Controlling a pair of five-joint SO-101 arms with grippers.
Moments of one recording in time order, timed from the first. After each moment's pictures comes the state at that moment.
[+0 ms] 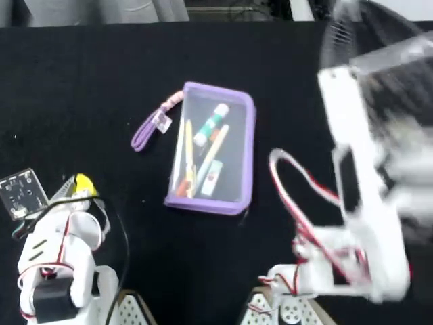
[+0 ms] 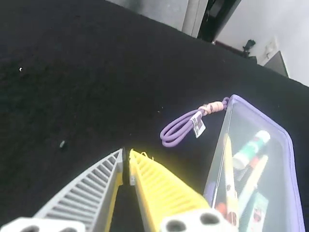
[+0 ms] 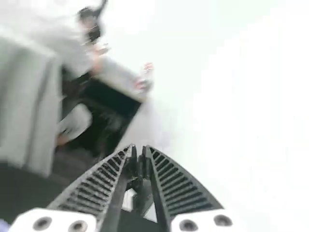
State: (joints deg) left arm -13.9 -104.8 67.5 71.5 14.5; right arm 2.5 -2.7 -94.0 99.9 26.2
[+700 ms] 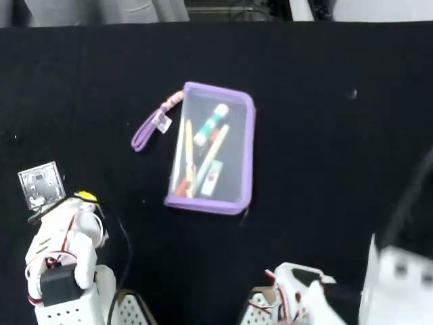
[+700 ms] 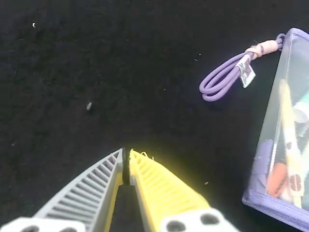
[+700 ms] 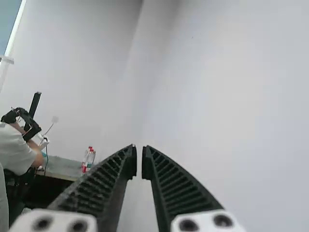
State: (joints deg) left arm -18.7 -104.8 77.9 73.1 4.5; right arm 12.6 -24.9 -95.3 99.9 13.5
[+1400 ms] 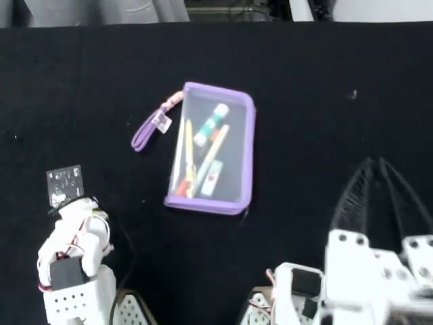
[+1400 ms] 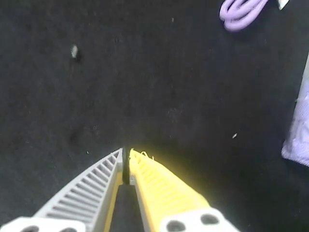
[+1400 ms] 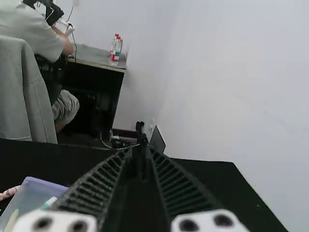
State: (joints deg) left arm -18.7 -104.6 90.7 73.1 -2.5; right arm 12.6 -71.8 -5.9 88.0 13.5
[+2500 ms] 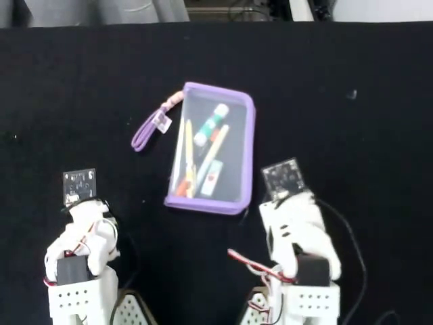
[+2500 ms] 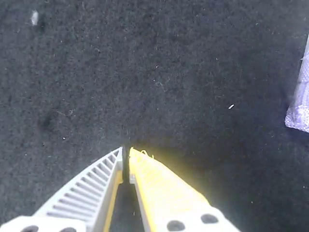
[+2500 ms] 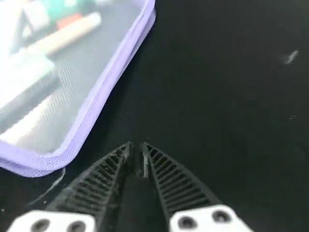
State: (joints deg) left arm -14.5 -104.3 96.0 73.0 -2.9; right arm 2.6 -103.3 95.2 58.8 21.8
